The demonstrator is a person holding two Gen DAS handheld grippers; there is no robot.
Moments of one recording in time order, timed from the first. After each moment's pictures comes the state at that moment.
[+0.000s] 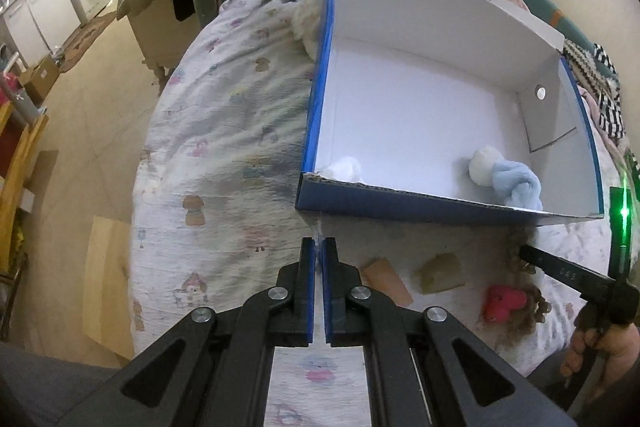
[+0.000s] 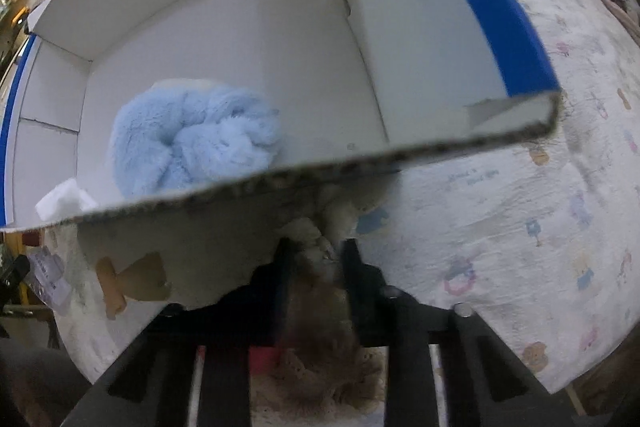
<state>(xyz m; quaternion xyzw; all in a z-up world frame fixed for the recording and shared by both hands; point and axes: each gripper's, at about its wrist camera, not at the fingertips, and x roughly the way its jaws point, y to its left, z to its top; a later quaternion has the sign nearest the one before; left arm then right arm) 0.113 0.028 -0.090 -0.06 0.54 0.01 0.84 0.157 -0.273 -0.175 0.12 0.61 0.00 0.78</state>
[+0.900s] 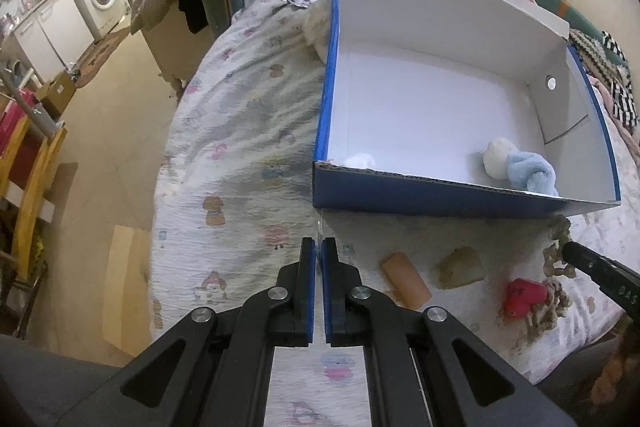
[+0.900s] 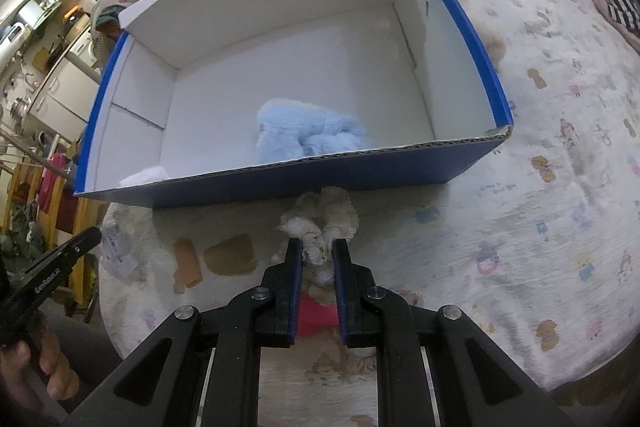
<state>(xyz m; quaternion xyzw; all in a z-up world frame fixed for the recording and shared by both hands) 0.101 0.024 -0.087 -0.02 0.53 0.03 0.85 0.117 -0.254 -0.120 0.12 0.55 0.08 0.82</state>
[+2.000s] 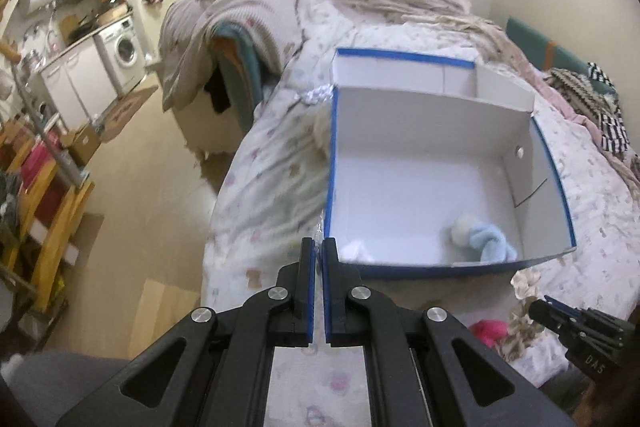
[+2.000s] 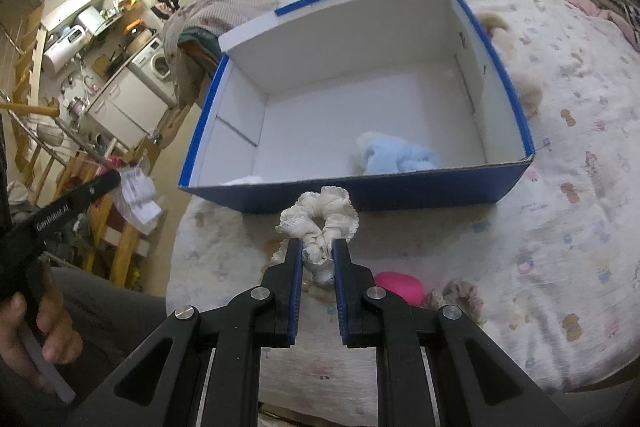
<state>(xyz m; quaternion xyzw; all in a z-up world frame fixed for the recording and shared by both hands) 0.075 0.006 0.023 0.01 0.41 0.05 0.91 0.078 -0.236 -0.063 0.15 0.48 0.17 0.85</state>
